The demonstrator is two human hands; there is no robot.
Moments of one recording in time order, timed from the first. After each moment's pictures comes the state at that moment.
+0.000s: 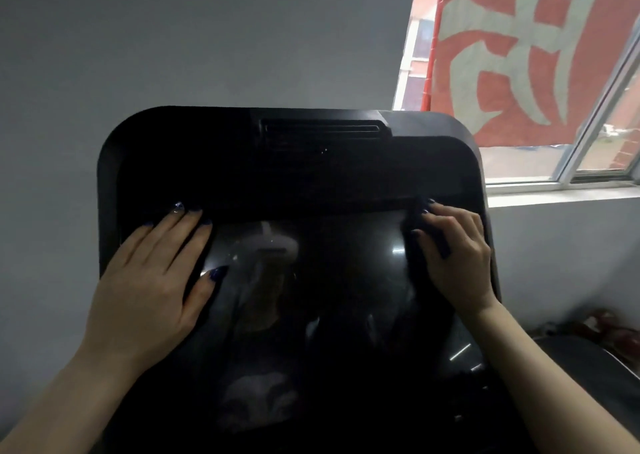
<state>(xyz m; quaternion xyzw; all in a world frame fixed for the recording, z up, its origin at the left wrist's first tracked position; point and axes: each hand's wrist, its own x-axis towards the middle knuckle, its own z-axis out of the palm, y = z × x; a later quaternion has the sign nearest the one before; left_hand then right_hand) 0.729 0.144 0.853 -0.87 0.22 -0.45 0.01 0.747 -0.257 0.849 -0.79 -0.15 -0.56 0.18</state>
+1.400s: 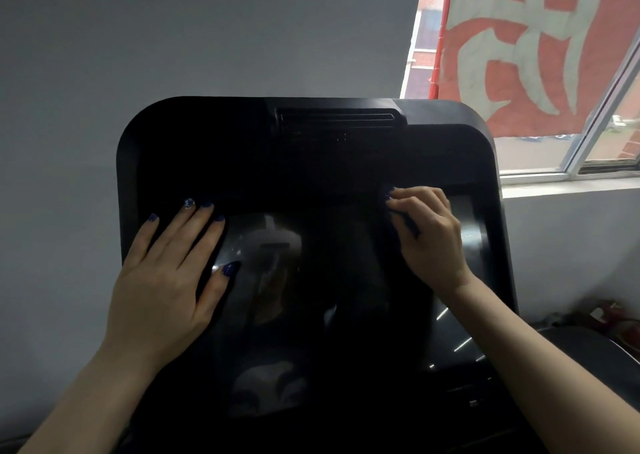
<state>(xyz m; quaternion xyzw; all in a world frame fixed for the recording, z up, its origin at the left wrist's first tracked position) 0.719 0.147 0.851 -0.87 0.21 -0.44 -0.03 0.754 -0.198 0.868 -0.79 -0.22 -0.52 0.23</state>
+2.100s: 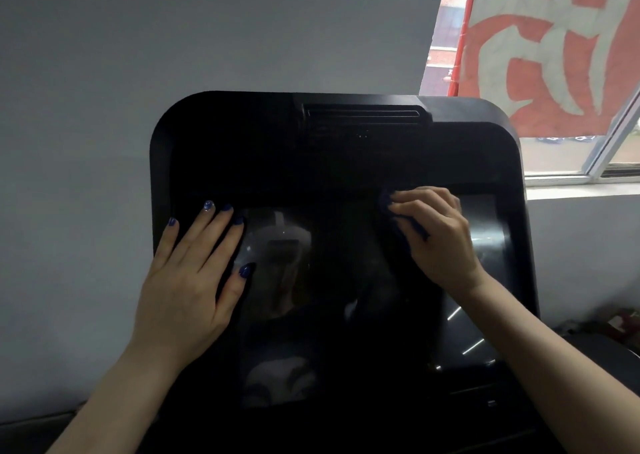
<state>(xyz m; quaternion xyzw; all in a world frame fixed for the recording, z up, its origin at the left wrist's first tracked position) 0.710 0.154 0.837 -0.88 0.21 -0.42 -0.06 0.751 -0.182 0.869 -0.79 -0.27 -0.51 0.20</state>
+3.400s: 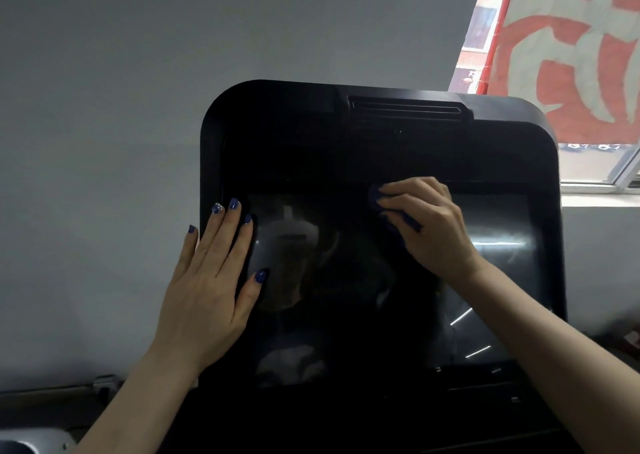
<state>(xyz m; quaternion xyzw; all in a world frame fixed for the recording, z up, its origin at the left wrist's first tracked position) 0.690 0.177 0.817 -0.91 0.18 -0.37 -0.09 0.754 -0.132 0.880 -0.79 -0.34 -0.48 0.20</state>
